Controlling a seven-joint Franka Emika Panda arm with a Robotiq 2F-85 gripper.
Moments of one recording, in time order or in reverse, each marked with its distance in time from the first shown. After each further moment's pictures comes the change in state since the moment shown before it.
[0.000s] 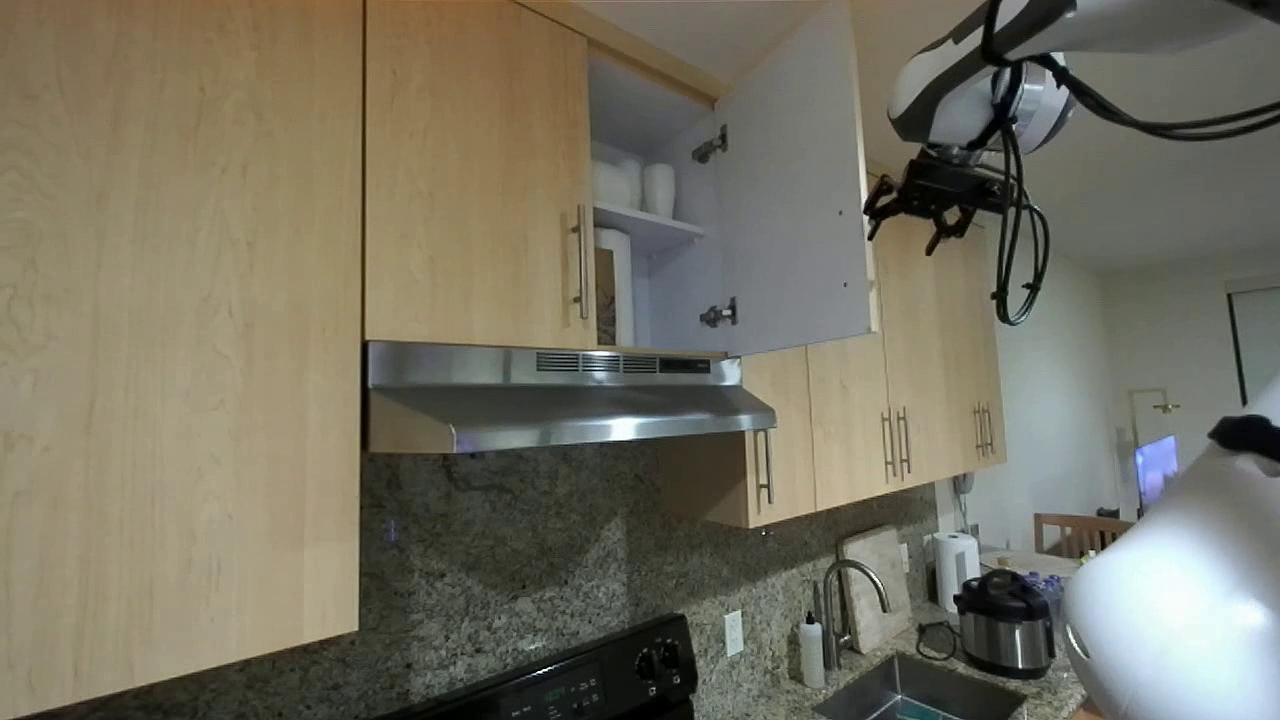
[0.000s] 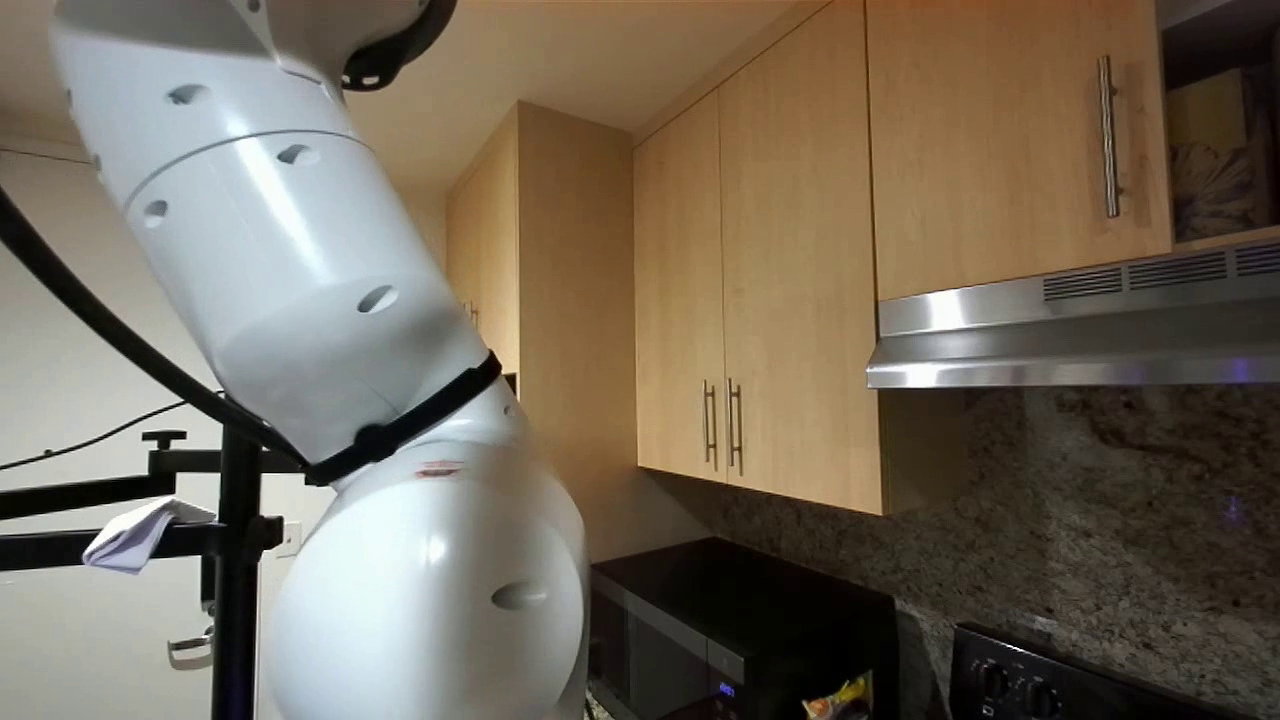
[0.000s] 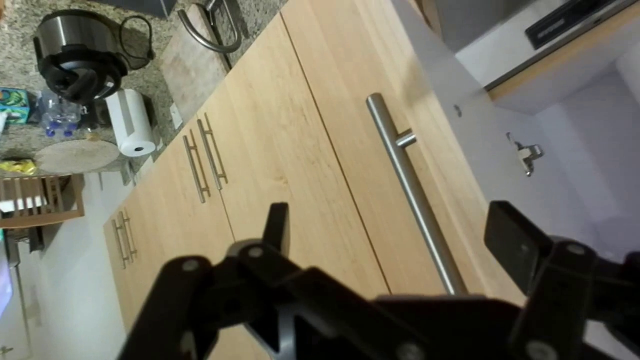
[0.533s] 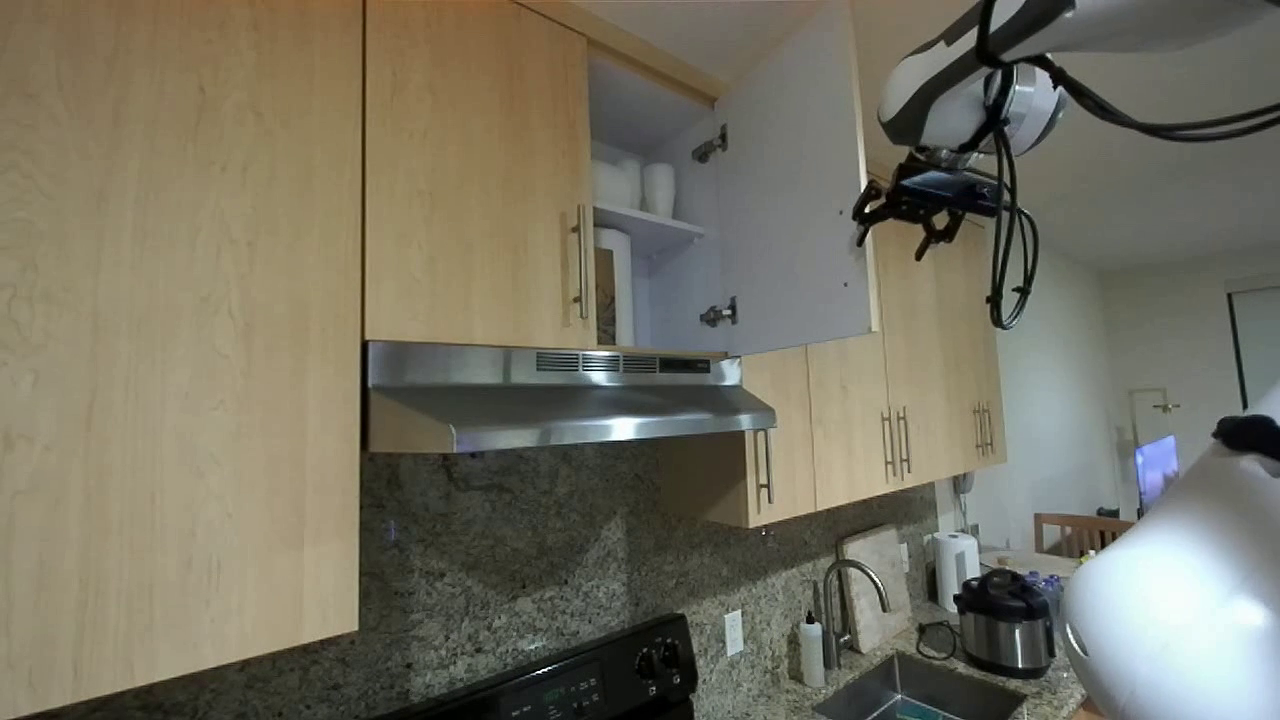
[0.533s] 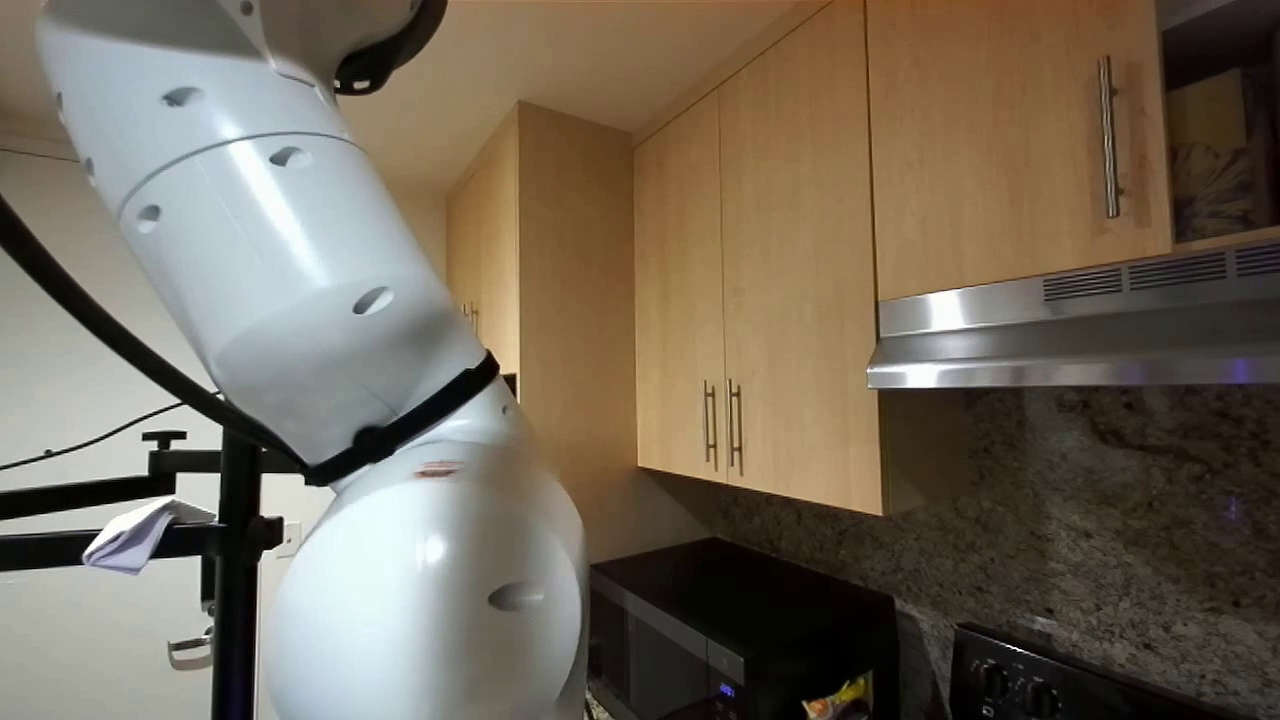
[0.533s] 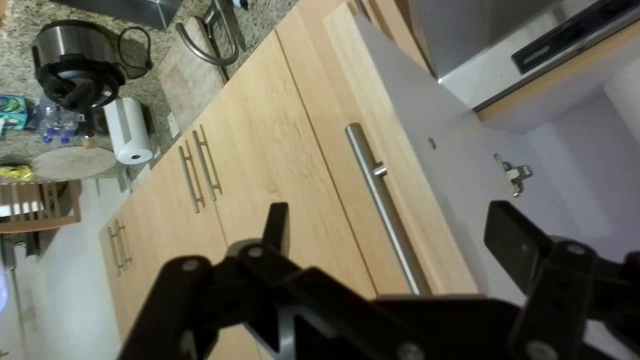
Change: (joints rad) arm -0.013 -0.012 0.035 -0.030 -0.032 0.004 0.038
